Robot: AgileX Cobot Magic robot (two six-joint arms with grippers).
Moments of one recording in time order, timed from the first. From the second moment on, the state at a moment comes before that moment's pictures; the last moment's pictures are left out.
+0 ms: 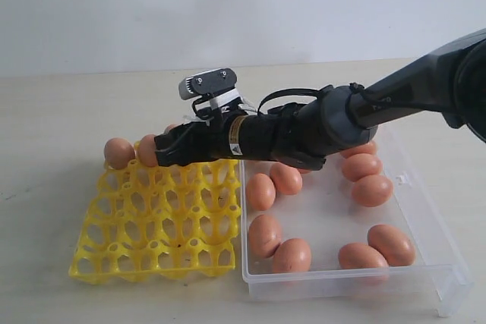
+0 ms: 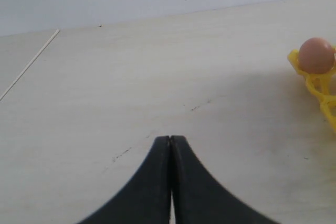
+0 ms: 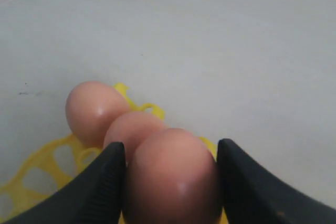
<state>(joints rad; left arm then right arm) 0.09 0.01 0.00 0.10 0.39 0.03 0.60 2.27 -1.31 -0.73 -0.52 0.79</state>
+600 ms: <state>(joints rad) 0.09 0.01 0.00 0.10 0.39 0.03 0.56 1.94 -1.22 -0.89 -0.33 1.05</state>
